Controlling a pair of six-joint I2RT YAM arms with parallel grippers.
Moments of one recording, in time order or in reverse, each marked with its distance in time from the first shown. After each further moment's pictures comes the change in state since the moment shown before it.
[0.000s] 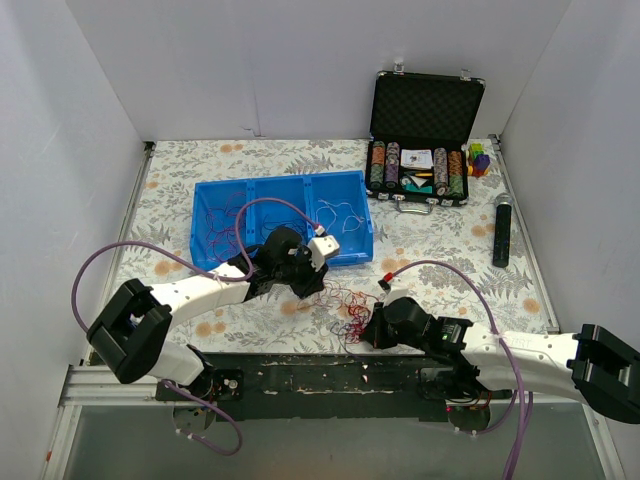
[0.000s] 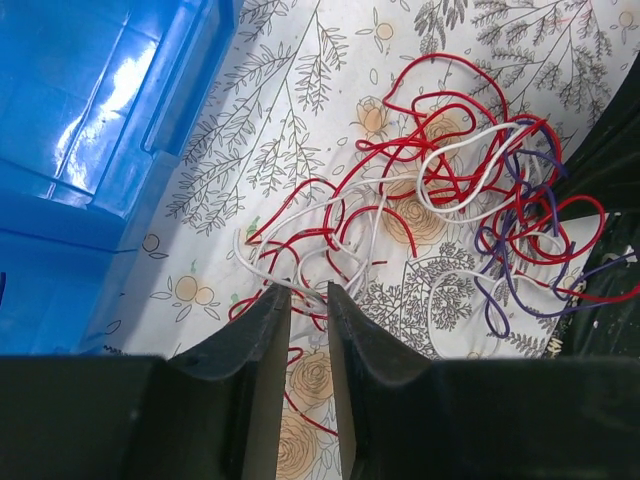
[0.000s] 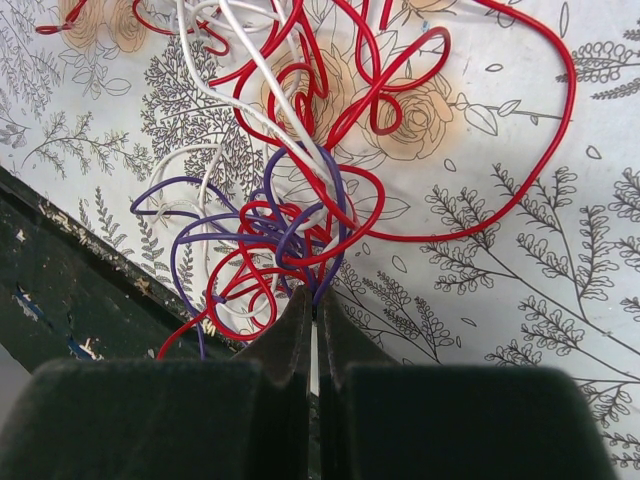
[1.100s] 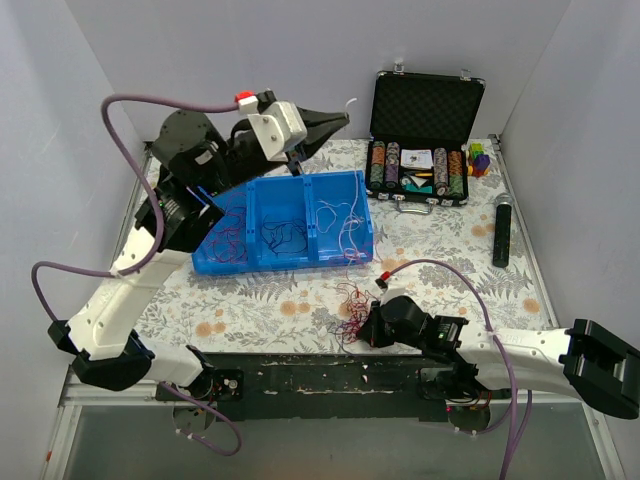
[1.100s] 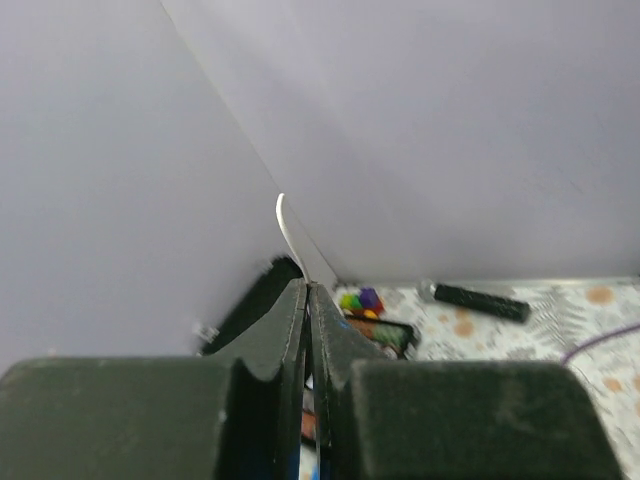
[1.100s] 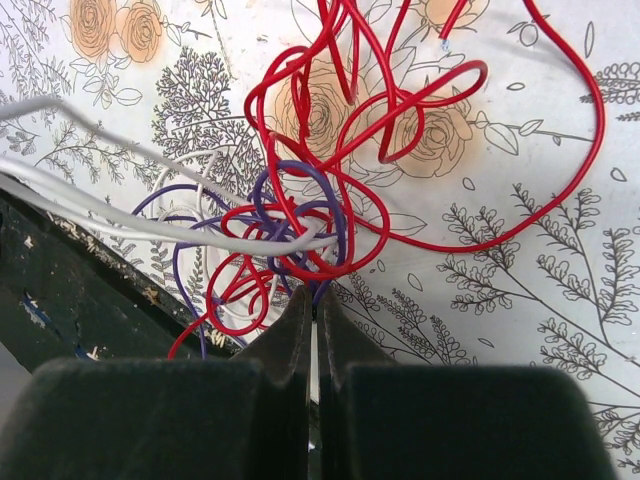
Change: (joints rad) left arm -0.015 -0.058 1.089 -0.152 0.095 0.224; right arm 0.000 0.055 0.011 0.052 -0.006 -0.002
